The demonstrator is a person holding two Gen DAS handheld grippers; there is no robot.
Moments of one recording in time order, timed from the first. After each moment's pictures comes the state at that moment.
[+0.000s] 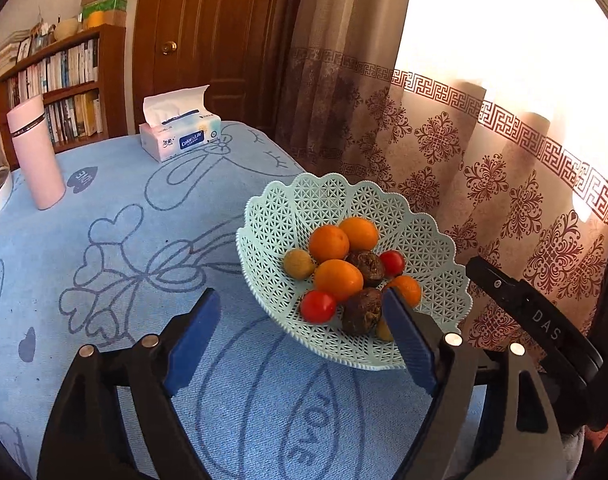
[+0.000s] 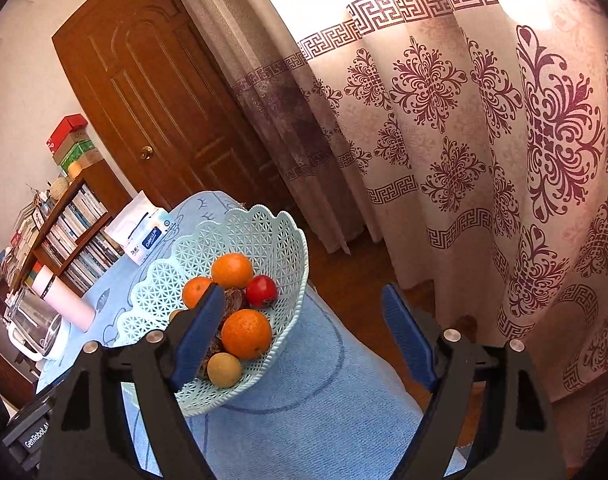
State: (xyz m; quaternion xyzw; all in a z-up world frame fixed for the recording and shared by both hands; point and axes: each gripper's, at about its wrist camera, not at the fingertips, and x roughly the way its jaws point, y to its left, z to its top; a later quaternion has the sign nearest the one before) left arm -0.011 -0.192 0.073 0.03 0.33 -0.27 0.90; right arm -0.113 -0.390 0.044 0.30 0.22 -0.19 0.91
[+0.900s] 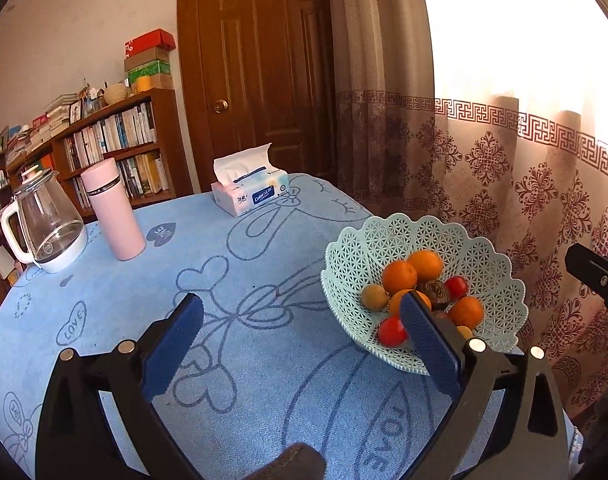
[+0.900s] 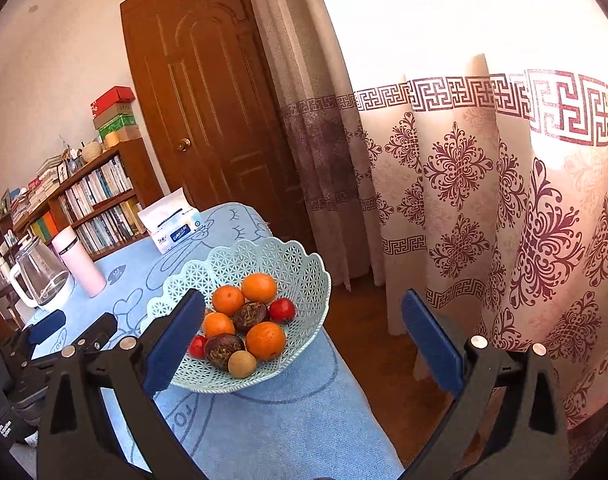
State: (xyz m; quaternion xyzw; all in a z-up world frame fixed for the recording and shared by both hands) left arm -0.034 -0.176 0.091 0.09 0.23 -0.17 0.95; right arm -0.143 -0.367 0.093 0.17 0.20 -0.16 0.95
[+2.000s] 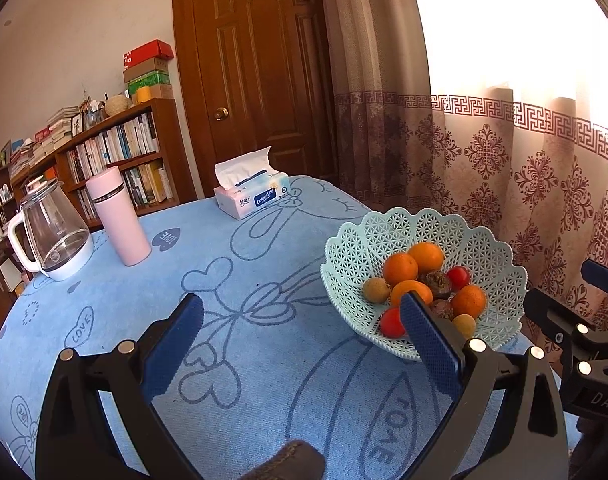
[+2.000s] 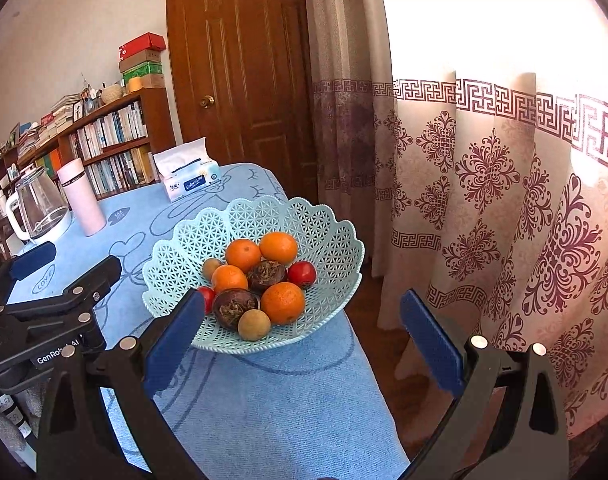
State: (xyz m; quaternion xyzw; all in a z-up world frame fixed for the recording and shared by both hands) left arm -0.044 -0.177 0.085 0.11 0.22 -0.17 0.96; right arm -0.126 -0.333 0.074 0.09 0.25 -0.13 0.96
